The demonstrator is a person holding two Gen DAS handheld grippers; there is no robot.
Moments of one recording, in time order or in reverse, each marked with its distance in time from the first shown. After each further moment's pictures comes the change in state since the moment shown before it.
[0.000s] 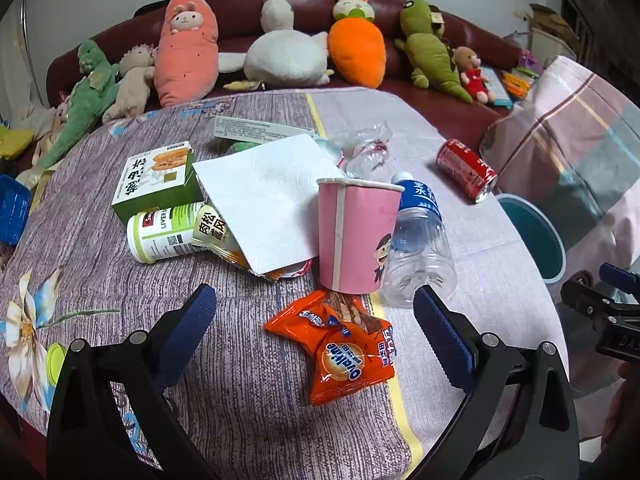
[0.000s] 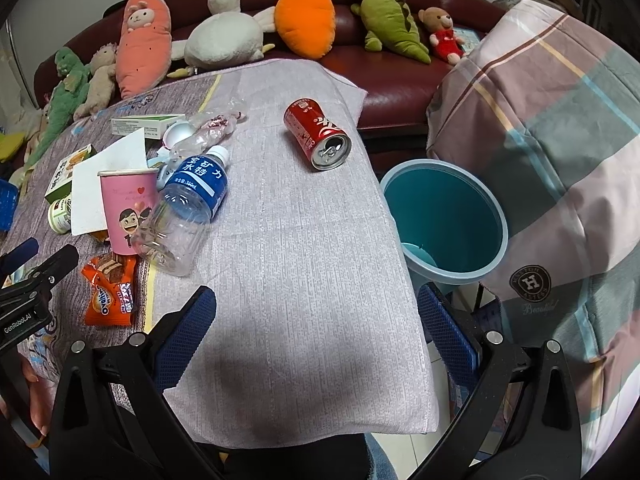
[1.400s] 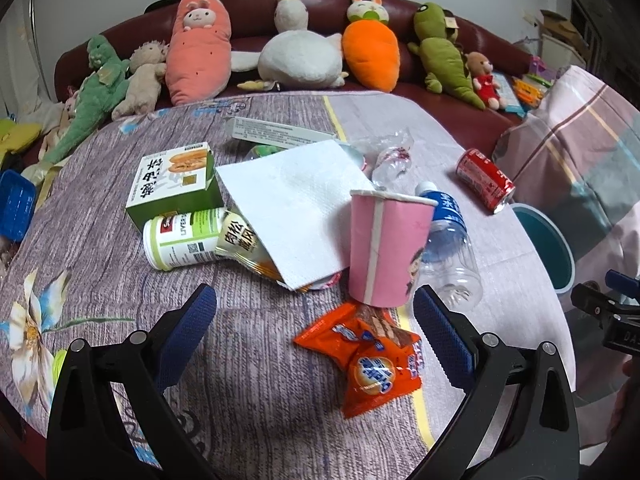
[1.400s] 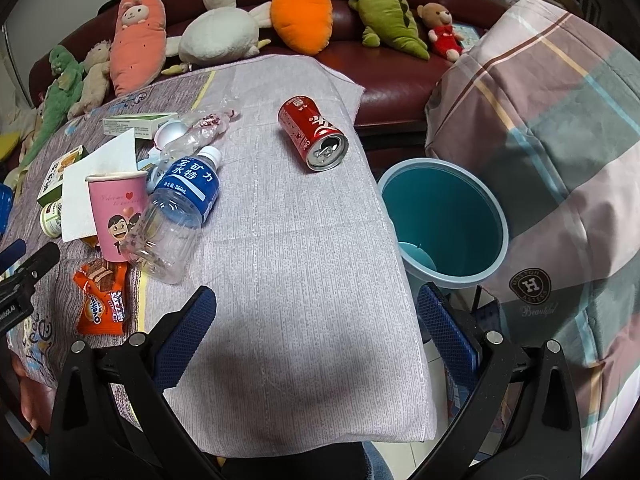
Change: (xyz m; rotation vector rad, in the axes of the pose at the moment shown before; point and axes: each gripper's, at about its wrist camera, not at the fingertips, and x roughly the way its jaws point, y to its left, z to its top) left arm 0.007 0.025 0.009 -0.023 -0.006 0.017; right arm 0.010 0.000 0.009 0.002 0.020 -0.006
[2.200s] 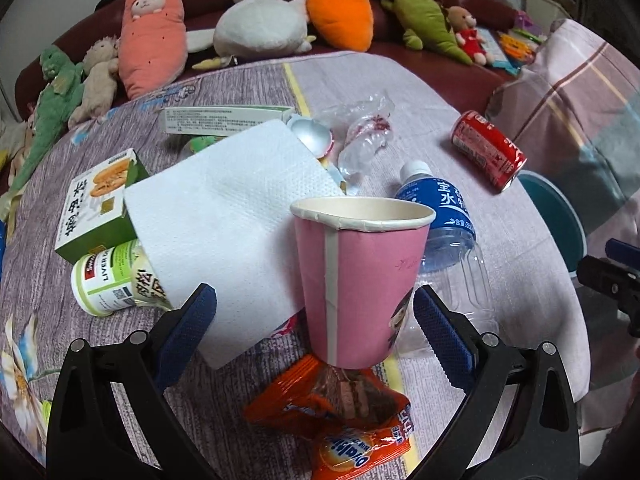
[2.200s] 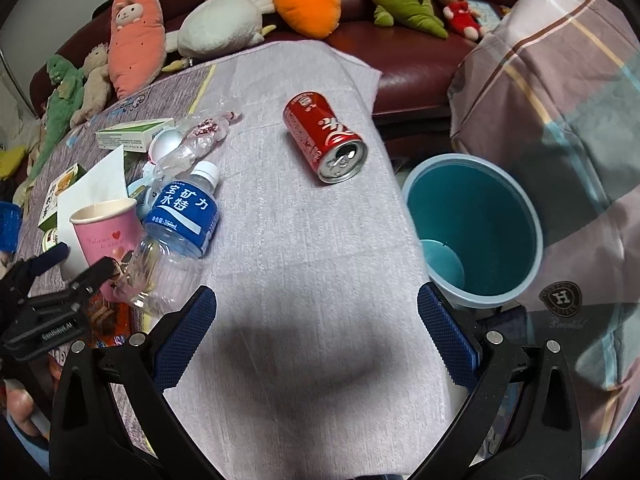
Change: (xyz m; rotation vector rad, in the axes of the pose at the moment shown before) left arm 0.072 -0.039 0.027 0.117 0.131 -0.031; right arm 0.046 -0.003 0.043 0.039 0.088 0.102
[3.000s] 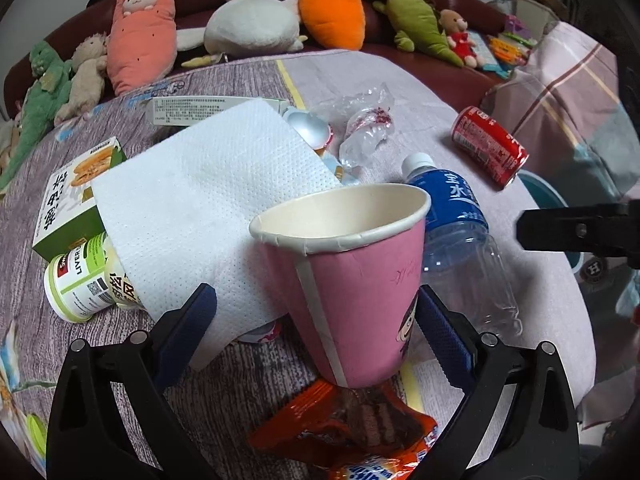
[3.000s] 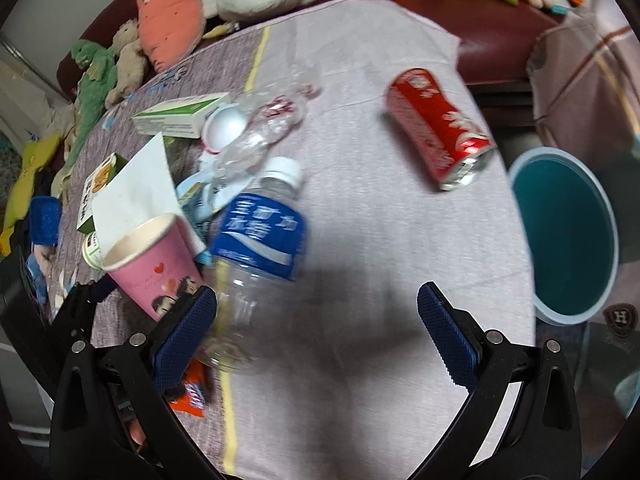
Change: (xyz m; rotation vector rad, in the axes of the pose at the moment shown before) left arm 0.018 0.016 -0.007 0.002 -0.030 -0.056; right arm 0.046 0.061 0.043 -0.027 0.173 0.201
